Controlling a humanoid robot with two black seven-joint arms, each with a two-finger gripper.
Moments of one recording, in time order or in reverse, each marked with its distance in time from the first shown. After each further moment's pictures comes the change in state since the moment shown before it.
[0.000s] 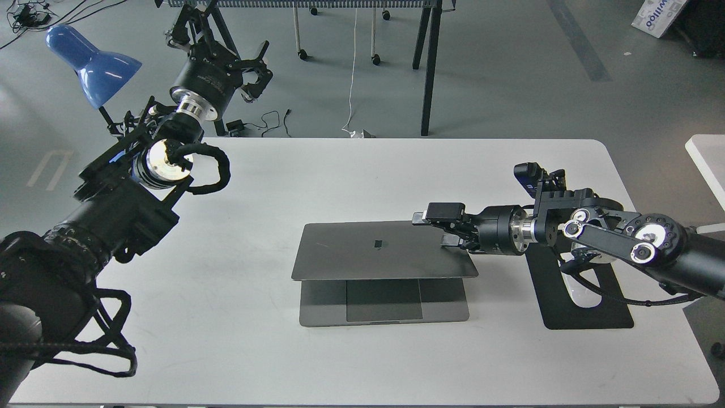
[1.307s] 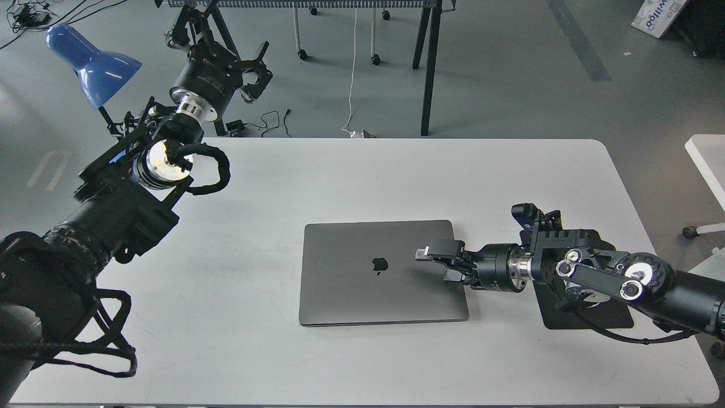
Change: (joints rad) left arm 0.001 0.000 -0.001 0.000 0.000 0.000 0.000; right arm -0.127 0.028 0.004 -0.016 -0.025 -0.048 0.000
